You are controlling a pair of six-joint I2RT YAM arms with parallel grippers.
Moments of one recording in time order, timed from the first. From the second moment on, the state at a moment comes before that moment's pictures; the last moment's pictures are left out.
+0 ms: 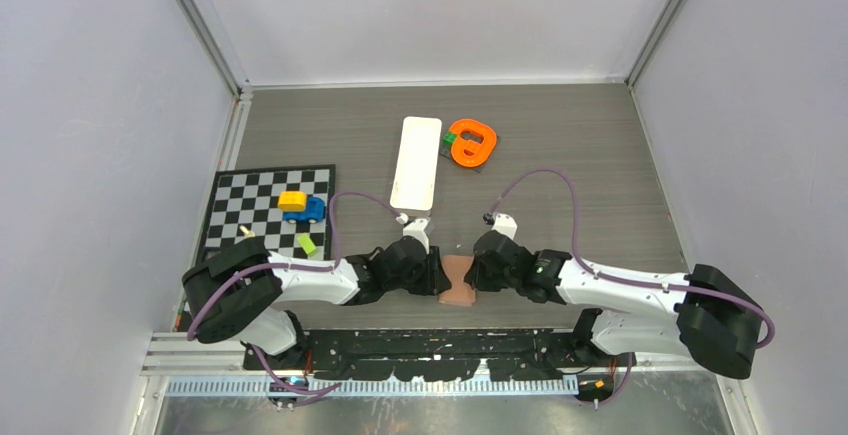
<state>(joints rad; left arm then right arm) -1.08 1.47 0.51 0.25 -0.05 -0.89 1.01 1.14 0.50 -0.24 0.18 0.96</state>
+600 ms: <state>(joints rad) -1.08 1.47 0.51 0.25 -0.05 -0.89 1.01 1.21 0.54 -0.26 0.18 0.94</state>
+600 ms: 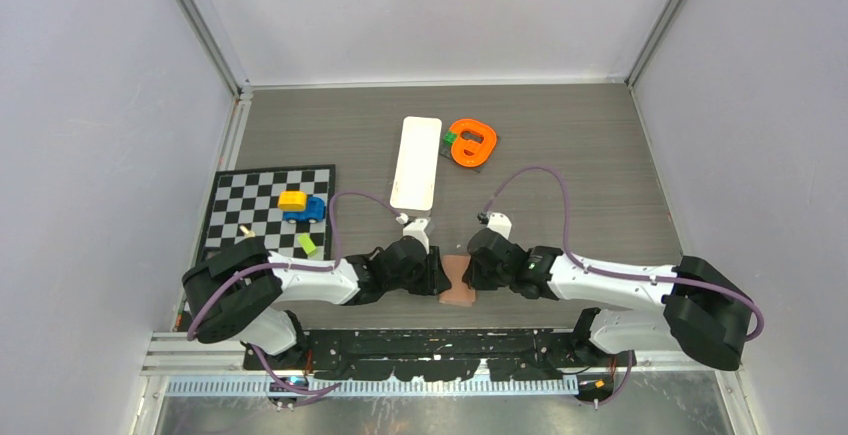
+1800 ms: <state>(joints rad) -1.08 1.47 0.51 0.25 -0.05 -0.89 1.00 1.39 0.72 -0.40 0.19 0.95</state>
